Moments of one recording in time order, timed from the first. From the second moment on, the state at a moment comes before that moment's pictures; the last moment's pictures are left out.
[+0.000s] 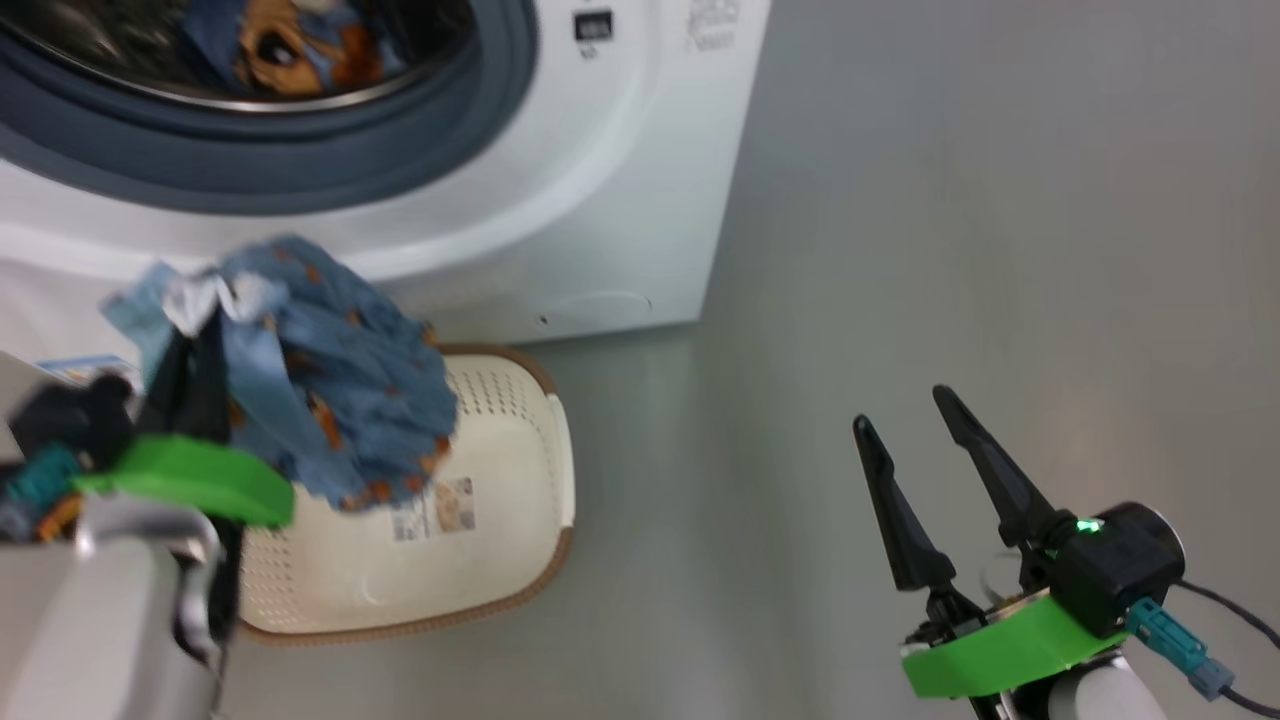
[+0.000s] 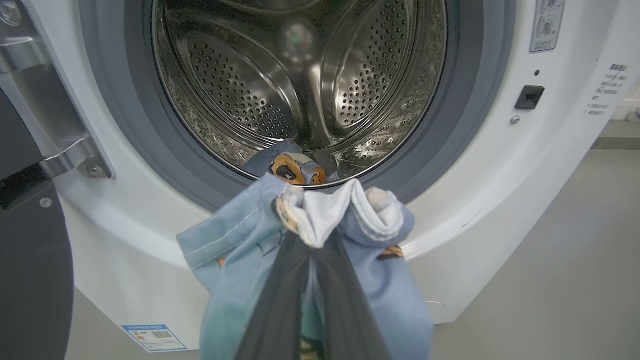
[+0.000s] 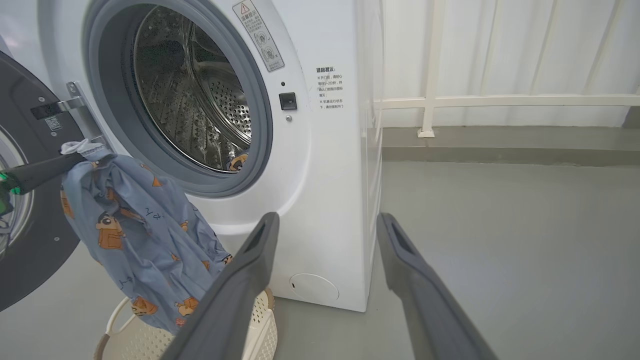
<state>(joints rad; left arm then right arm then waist) -0.44 0.24 -0.20 0.34 -0.41 0.05 -0.18 -0.07 -0.05 0.13 -0.11 0.14 0.13 -0.20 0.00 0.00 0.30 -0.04</state>
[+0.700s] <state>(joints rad) -1.00 0.45 -0.15 0.62 -0.47 -0.07 0.14 -0.23 -0.05 0.19 -0.05 0.32 0.13 -0.25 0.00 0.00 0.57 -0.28</state>
